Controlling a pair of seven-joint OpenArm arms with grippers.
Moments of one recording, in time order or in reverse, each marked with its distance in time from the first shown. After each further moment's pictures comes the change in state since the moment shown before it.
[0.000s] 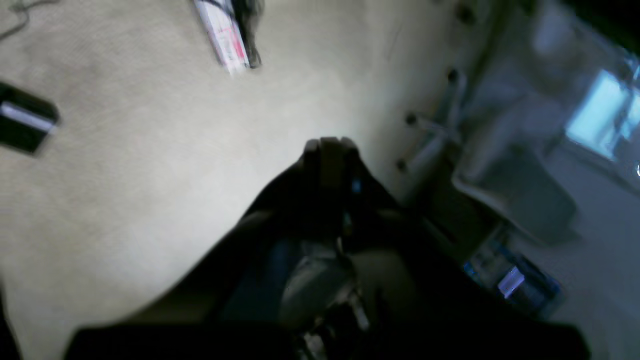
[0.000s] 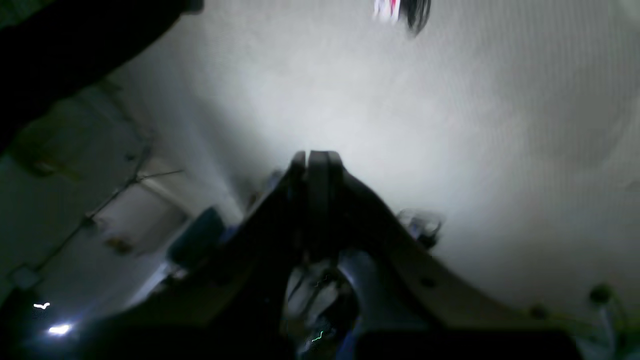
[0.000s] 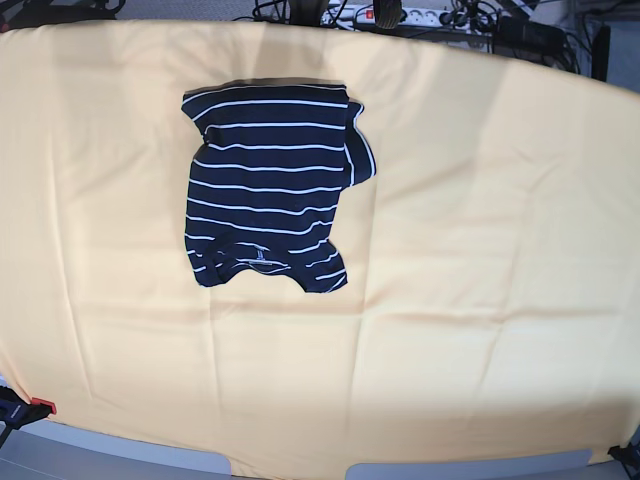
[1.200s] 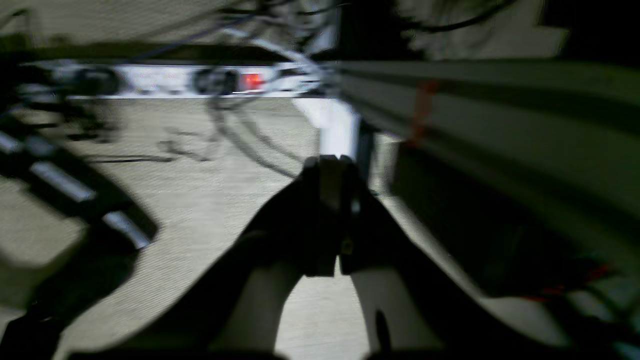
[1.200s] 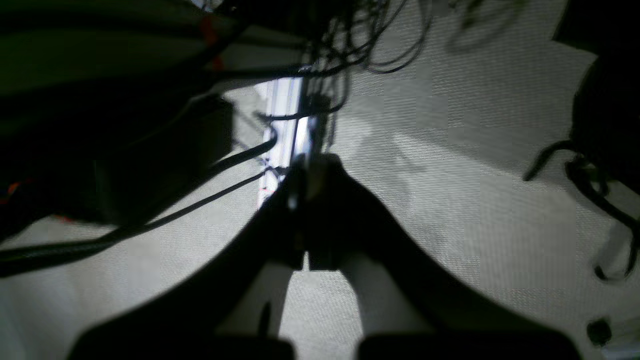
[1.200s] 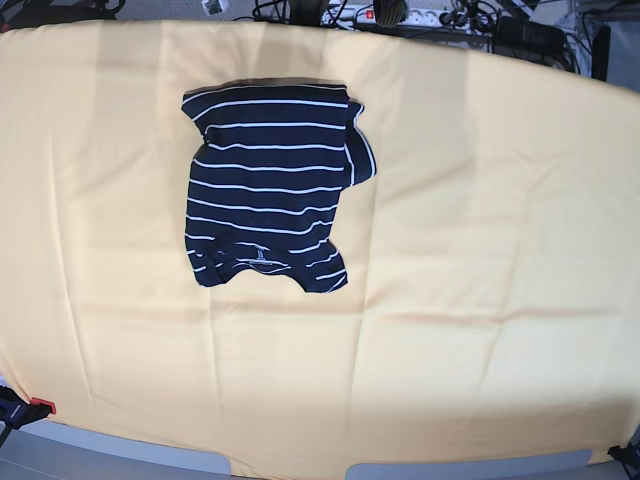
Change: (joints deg) left arm -26.0 23.7 17.7 -52.6 30.9 33.4 -63.8; right arm 21.7 -19.6 -11.9 -33.3 -40.0 -29.9 54.6
